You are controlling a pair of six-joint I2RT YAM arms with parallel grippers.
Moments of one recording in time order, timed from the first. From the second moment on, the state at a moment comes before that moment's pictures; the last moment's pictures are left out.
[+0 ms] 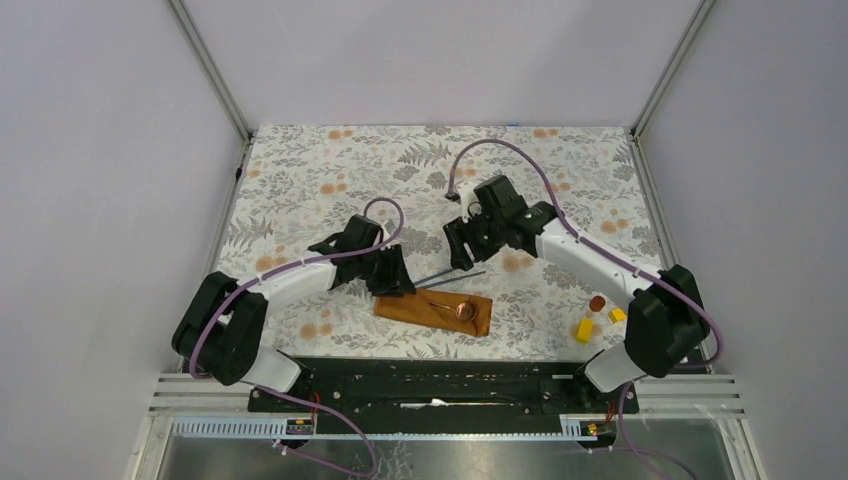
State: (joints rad) left arm -0.54 1.44 0.75 -0.27 0.41 -0.68; right arm 0.64 1.49 1.12 -0.57 -0.23 0.16
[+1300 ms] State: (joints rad) left arm -0.42 0.93 0.55 -0.28 0.35 -0.68; right arm 0.85 2.27 1.82 -1.09 -0.09 -0.76
